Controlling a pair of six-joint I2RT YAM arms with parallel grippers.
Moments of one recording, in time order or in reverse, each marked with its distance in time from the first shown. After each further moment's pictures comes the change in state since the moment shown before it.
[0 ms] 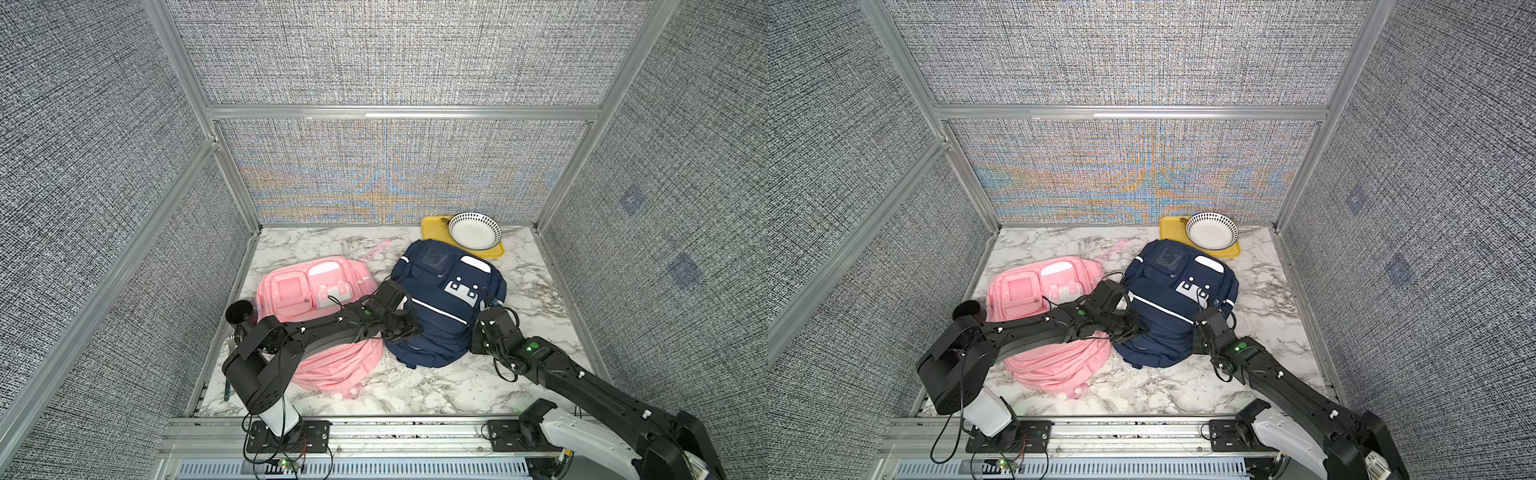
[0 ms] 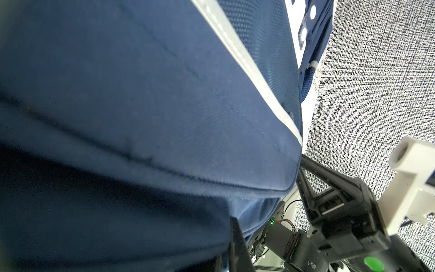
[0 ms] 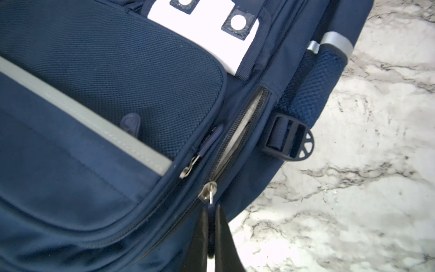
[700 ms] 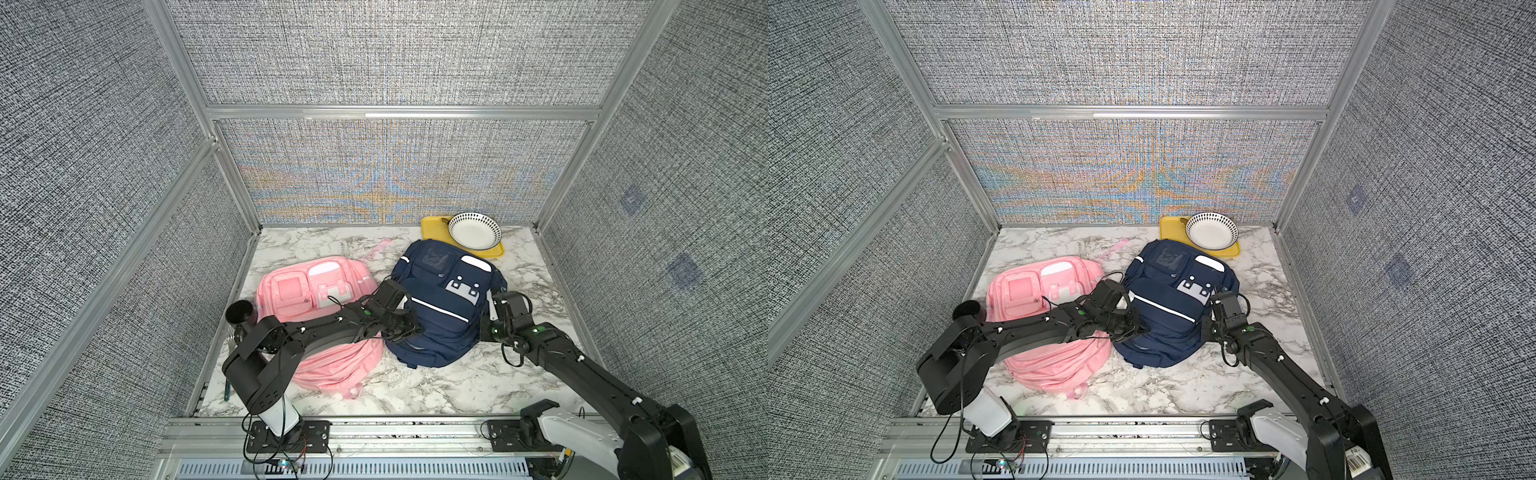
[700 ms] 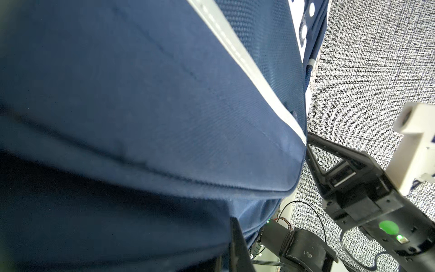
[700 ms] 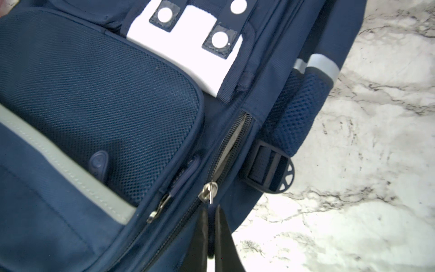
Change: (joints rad) left arm 0.001 0.000 -0.002 0.019 0.018 -0.008; right arm -0.211 0.085 0.082 -0.011 -0.156 -0.140
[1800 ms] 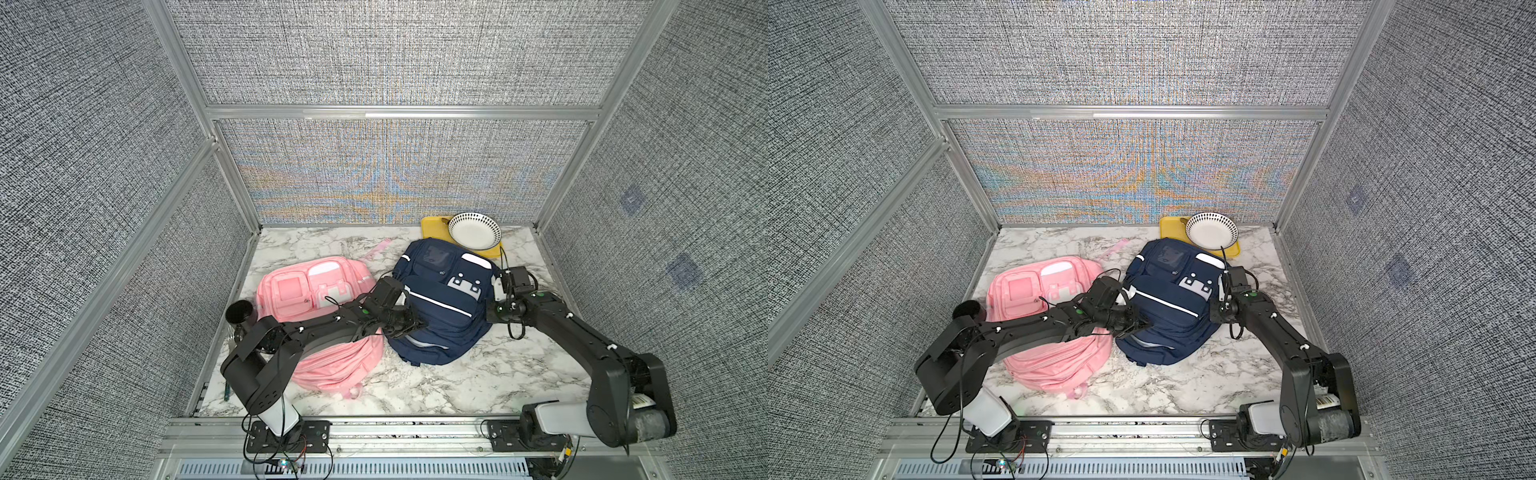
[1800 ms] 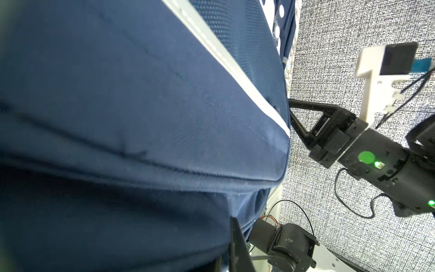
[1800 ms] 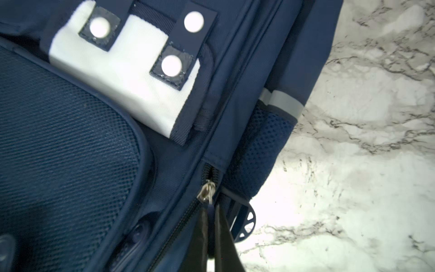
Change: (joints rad) left arm 0.019 -0.008 -0.006 0.085 0.053 0.004; right arm -0.195 0.293 0.231 -0.081 -0.041 -0.200
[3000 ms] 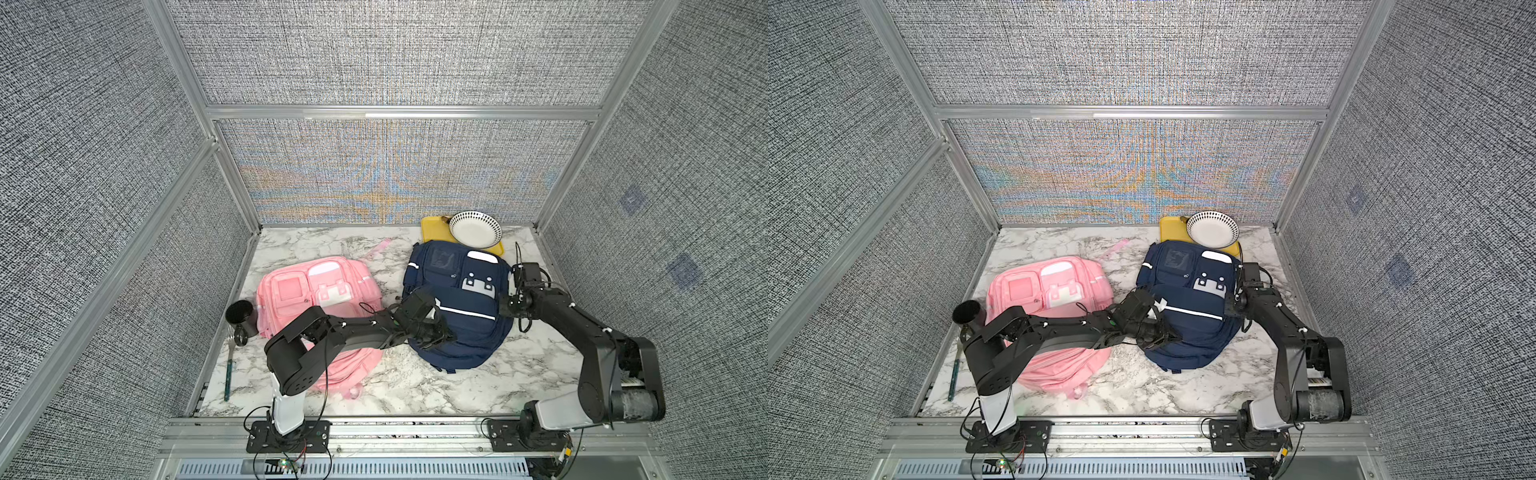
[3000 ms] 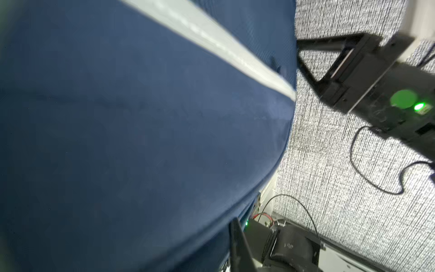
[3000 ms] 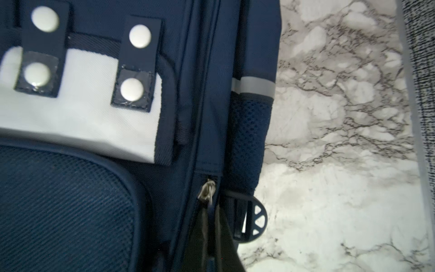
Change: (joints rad) left arm -0.179 0.230 0.111 0.159 0.018 -0.106; right arm -0.134 0.072 0.023 0.099 0.103 -0.042
